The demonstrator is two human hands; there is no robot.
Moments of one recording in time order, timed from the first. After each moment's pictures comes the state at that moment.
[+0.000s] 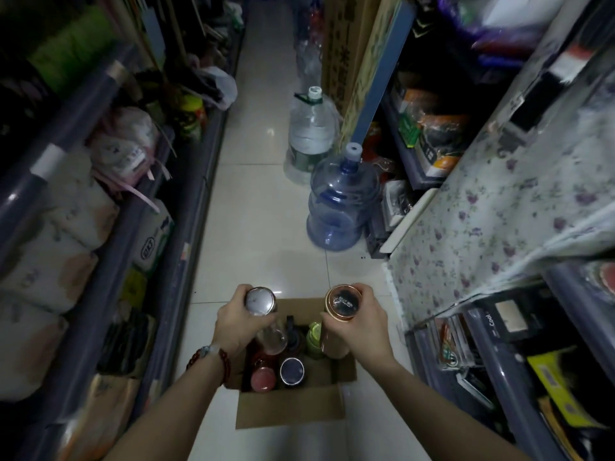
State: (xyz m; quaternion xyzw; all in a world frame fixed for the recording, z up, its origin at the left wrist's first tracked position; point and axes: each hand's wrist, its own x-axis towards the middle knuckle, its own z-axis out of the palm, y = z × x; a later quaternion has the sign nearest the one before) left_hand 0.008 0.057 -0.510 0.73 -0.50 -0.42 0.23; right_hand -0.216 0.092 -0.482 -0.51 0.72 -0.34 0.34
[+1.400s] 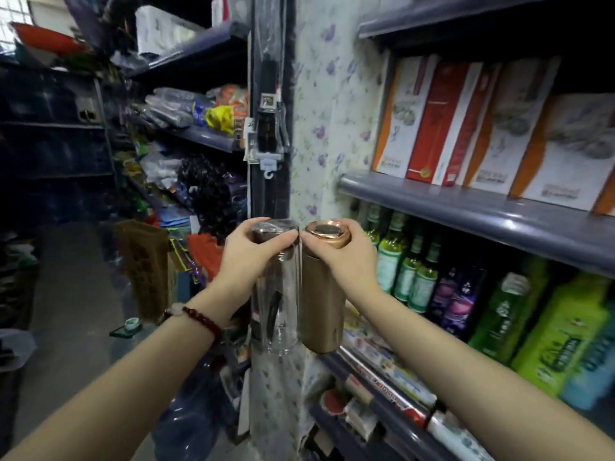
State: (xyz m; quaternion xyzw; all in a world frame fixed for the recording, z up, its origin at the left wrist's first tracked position) left_hand -0.284 0.044 0.136 0.25 -0.61 -0.59 0.47; right_hand -0.407 0.146 0.136 -0.40 0.65 -0.64 0.02
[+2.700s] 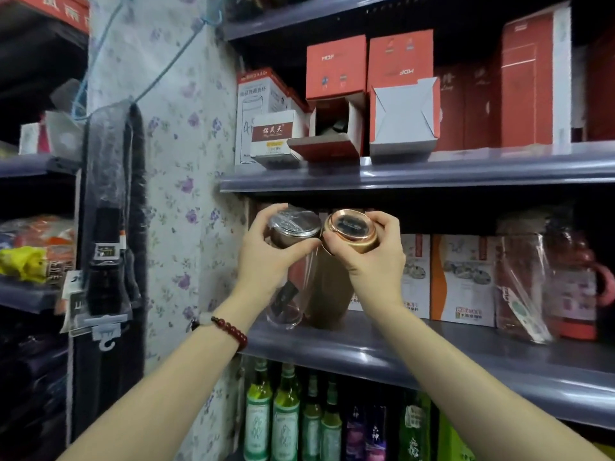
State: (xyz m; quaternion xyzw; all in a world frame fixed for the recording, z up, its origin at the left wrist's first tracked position) left_hand -0.475 0.083 0.334 -0.15 -0.67 -0.53 0.50; right_hand -0.515 0.232 0.326 -0.31 0.58 -0.66 -0.37
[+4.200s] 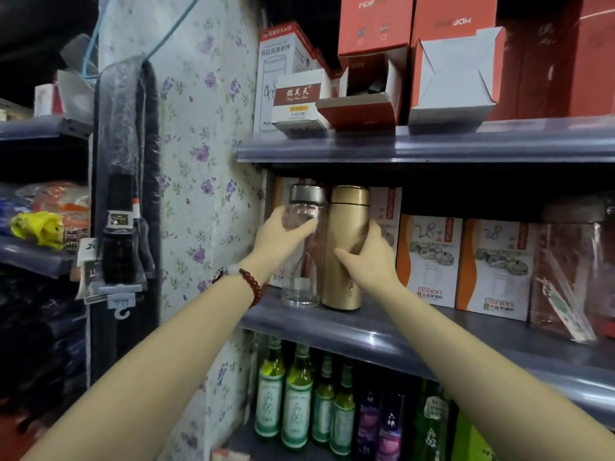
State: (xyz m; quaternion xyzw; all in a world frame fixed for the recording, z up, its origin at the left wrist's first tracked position) left_hand -0.537 0.041 0.338 0.00 -0.78 -0.50 0.38; right_hand -0.578 0.194 0.319 -0.23 0.80 -0.50 -0.24
